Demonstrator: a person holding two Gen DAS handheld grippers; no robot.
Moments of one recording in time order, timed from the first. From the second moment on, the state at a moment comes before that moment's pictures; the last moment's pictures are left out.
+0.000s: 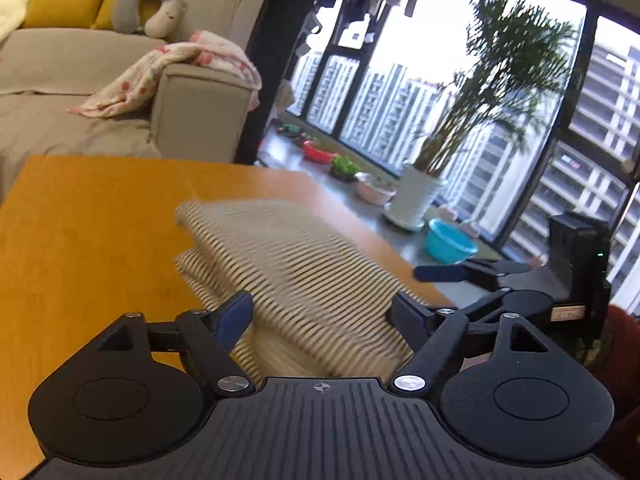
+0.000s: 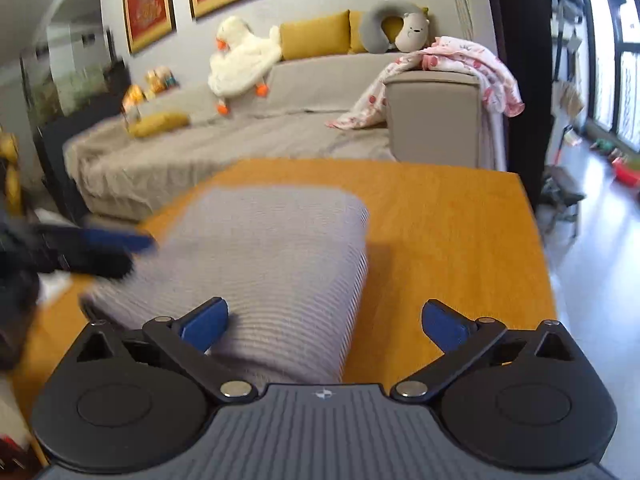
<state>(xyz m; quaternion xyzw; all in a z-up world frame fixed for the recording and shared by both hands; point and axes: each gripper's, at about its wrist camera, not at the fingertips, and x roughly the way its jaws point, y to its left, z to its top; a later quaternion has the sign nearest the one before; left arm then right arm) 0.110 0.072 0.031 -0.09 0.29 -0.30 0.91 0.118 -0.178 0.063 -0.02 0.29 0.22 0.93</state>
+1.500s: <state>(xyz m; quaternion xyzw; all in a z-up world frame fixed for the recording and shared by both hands) 0.116 0.089 0.057 -0.15 0.28 -0.30 0.90 0.107 -0.181 0.032 0.14 0.33 0.24 0.90</state>
